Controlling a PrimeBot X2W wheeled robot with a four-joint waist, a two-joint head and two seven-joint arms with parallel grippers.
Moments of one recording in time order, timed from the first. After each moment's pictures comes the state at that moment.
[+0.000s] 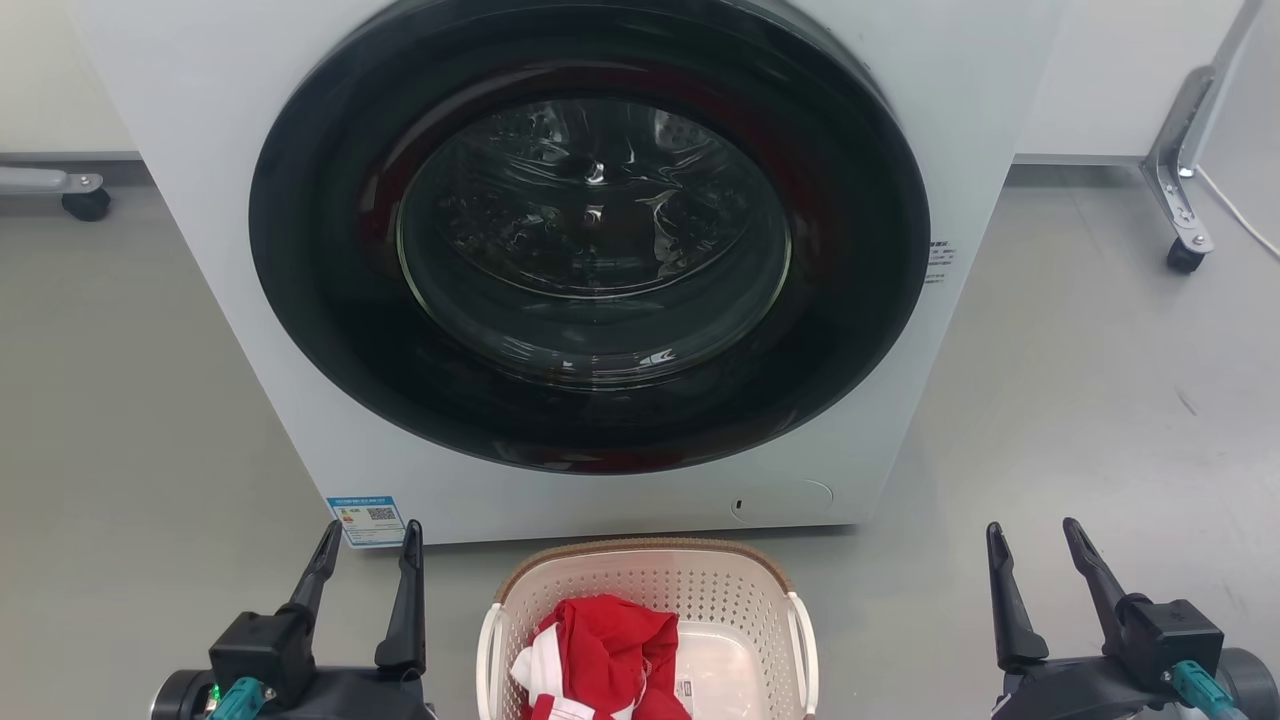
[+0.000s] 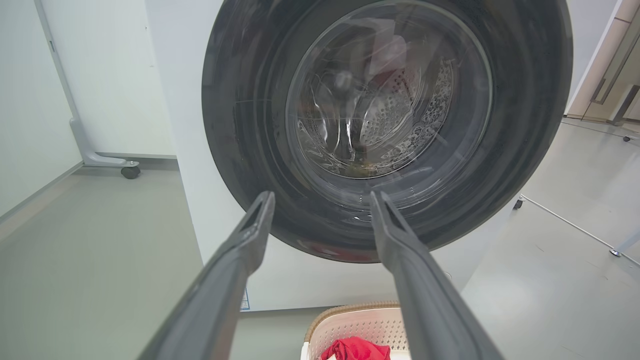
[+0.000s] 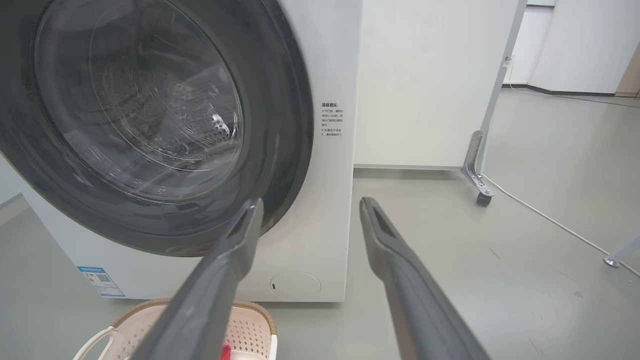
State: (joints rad) left arm -0.08 0.22 -0.31 0.19 -0.45 0.12 -0.23; right arm -0.07 -0.19 0.22 0.26 0.26 -0.08 -0.25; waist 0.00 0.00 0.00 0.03
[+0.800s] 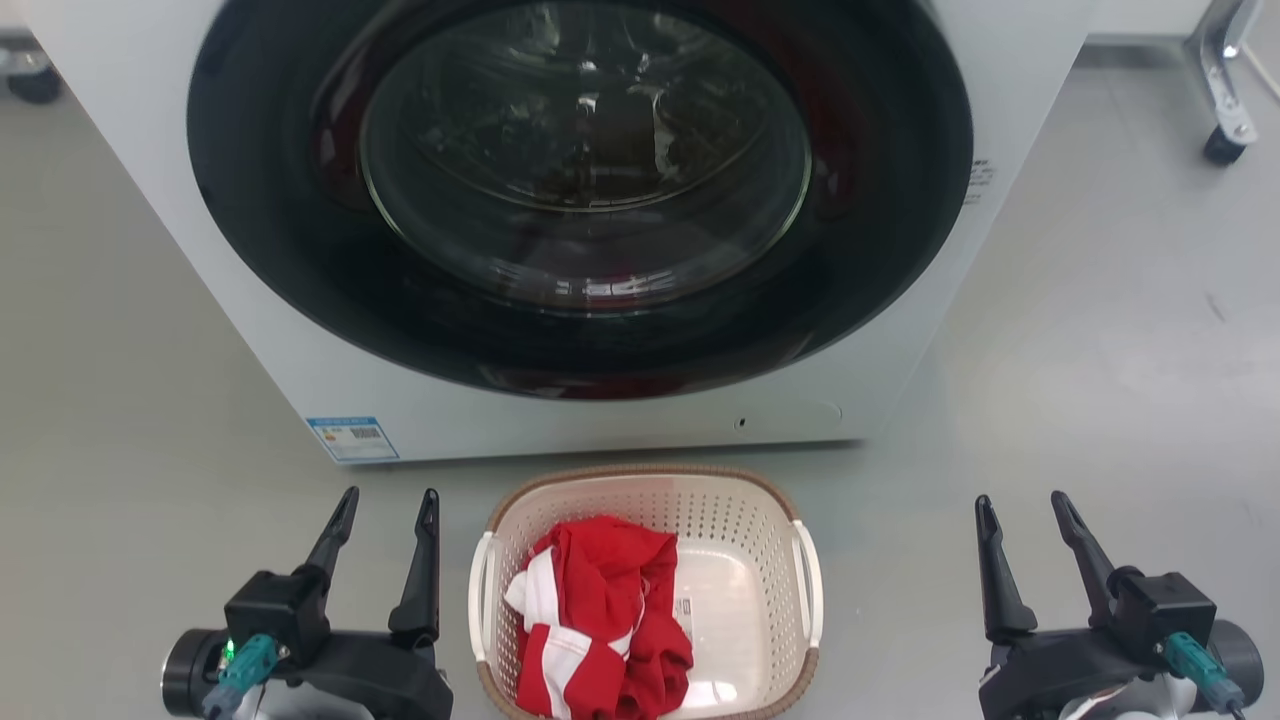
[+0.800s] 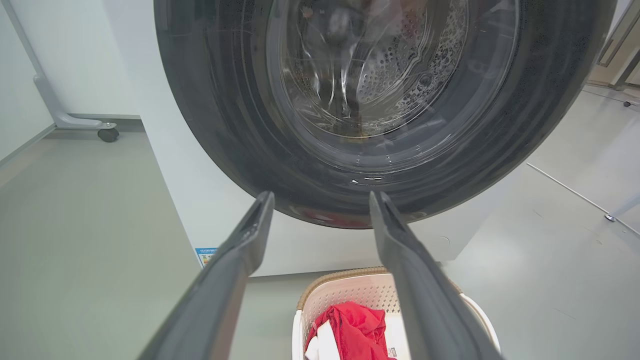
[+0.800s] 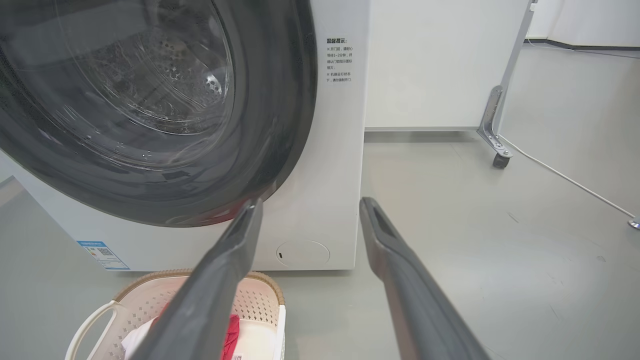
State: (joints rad) left arm -0.13 0.22 -0.33 0.19 -0.45 0.11 -0.18; right arm -0.11 -0.17 0.21 0.28 0.26 -0.05 -0.25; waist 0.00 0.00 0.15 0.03
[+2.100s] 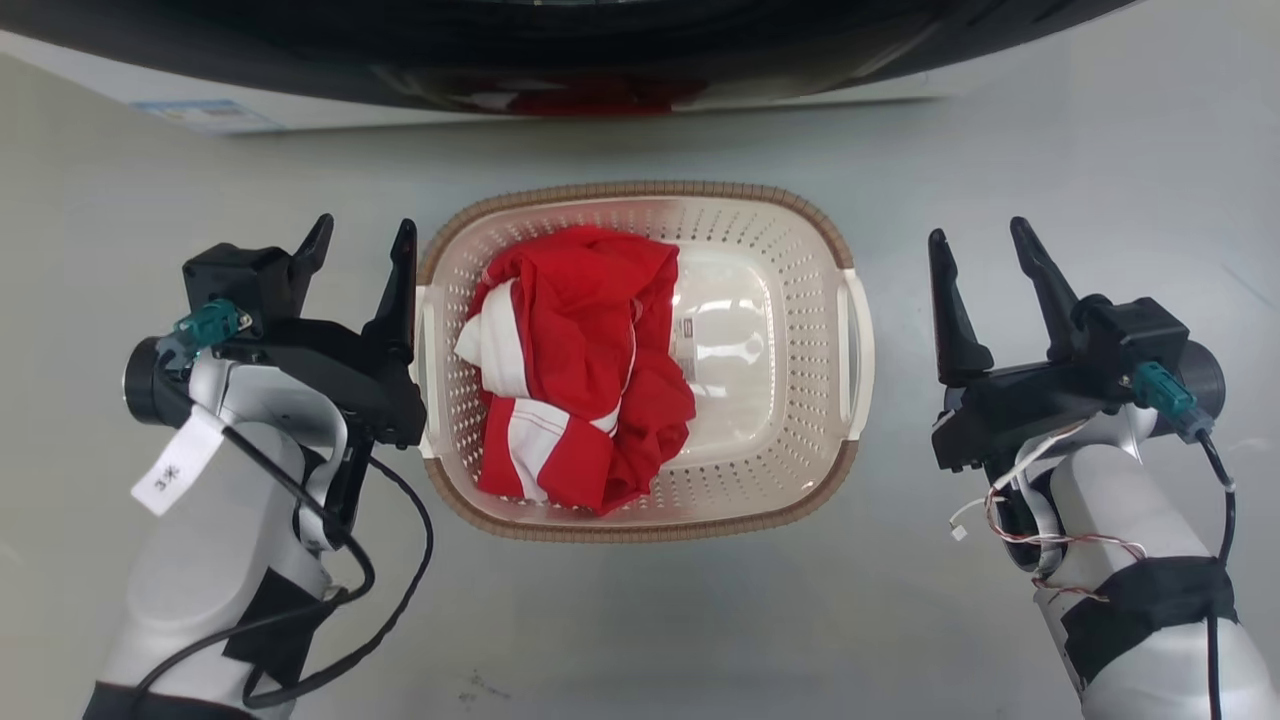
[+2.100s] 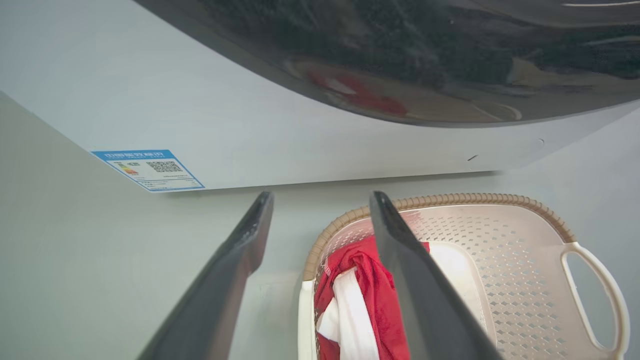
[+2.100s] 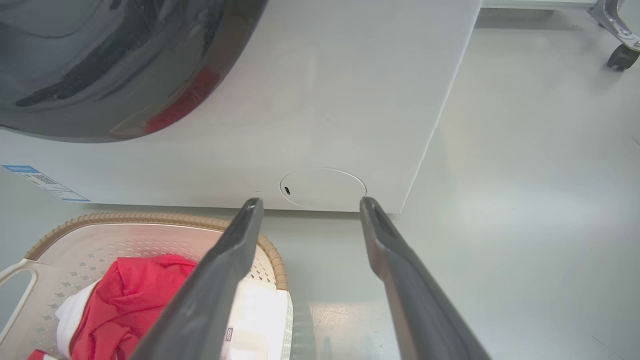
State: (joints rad) left arm -0.68 0.18 -0.31 0.55 -0.49 0.01 -0.05; right arm -0.60 -0.13 0.25 0.50 0.23 0.00 -0.25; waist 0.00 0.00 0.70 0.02
